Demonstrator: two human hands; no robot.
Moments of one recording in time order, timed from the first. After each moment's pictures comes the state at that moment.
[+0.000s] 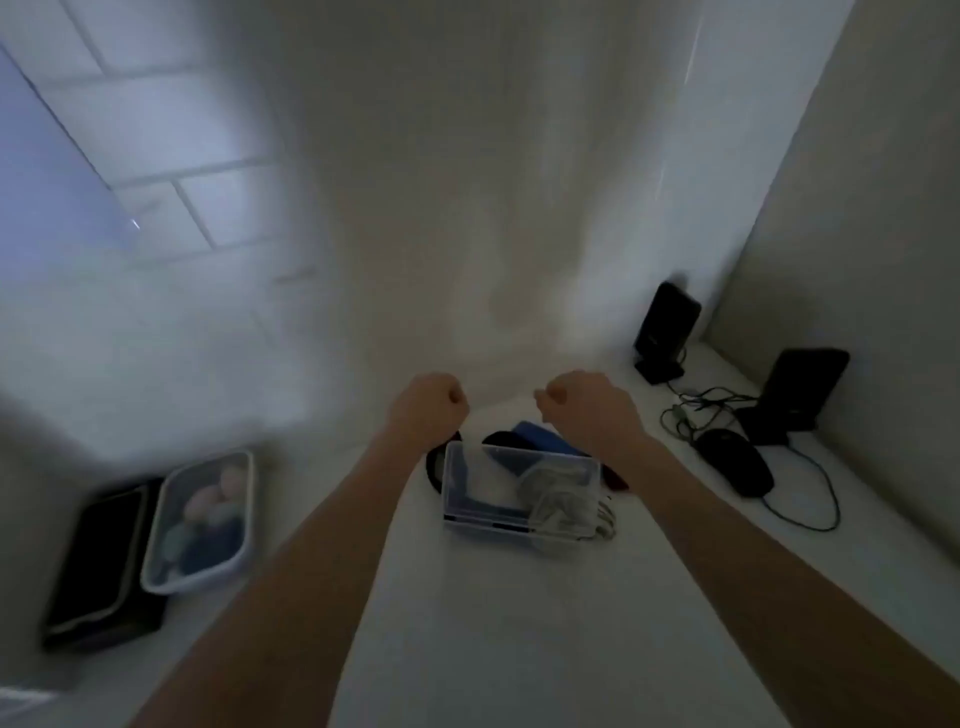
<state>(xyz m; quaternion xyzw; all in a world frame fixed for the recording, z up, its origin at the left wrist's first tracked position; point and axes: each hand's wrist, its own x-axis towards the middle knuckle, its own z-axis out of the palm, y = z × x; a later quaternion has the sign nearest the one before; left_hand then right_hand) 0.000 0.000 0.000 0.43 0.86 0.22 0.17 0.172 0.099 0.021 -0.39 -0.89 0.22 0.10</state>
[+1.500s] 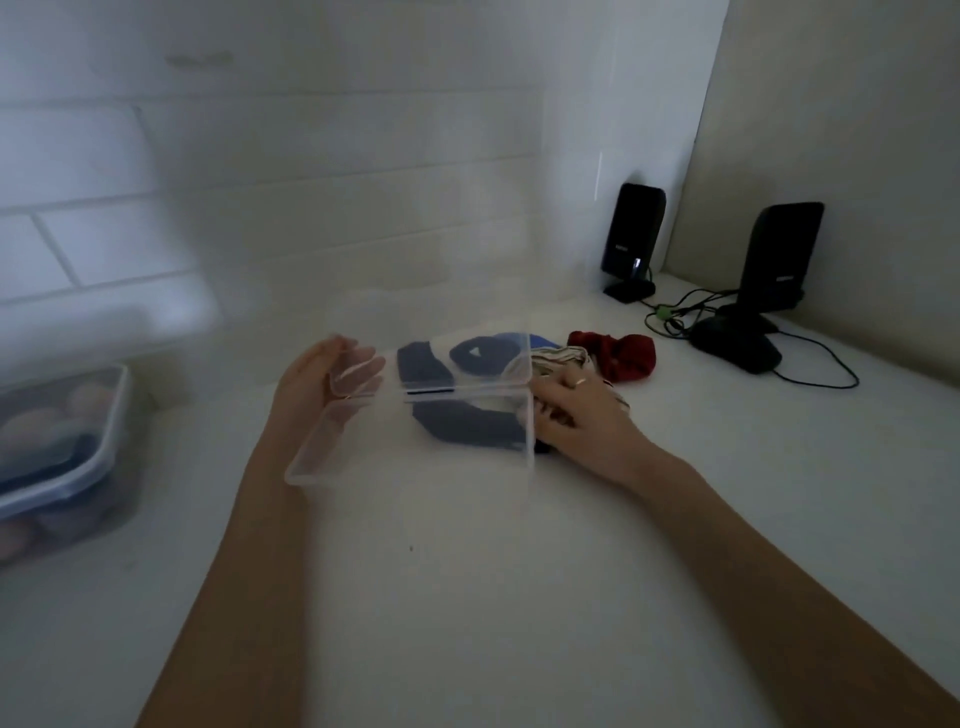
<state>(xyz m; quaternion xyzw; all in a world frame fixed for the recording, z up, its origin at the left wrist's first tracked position) -0.049 -0.071 -0.167 0.25 0.44 0.77 0.39 0.215 0.053 -0.186 -0.29 -0.91 0.16 0.24</state>
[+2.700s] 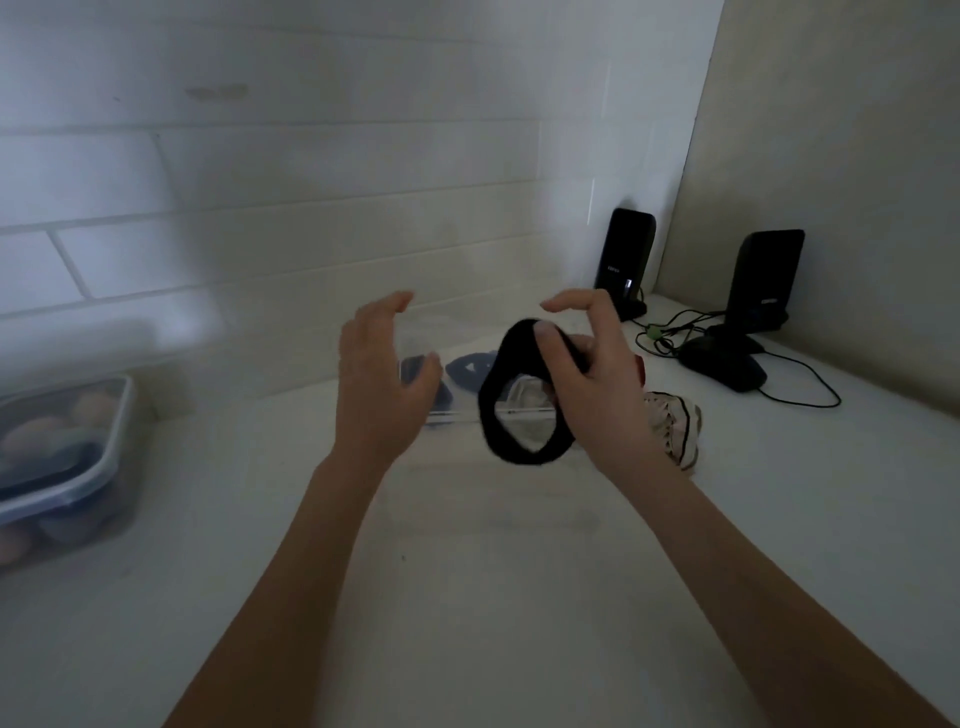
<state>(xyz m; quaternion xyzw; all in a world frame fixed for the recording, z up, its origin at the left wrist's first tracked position) 0.031 -0.068 -0.137 0.54 0.63 0.53 -0.16 0.209 0.002 -0.116 -0.22 -0.73 0.36 0.54</state>
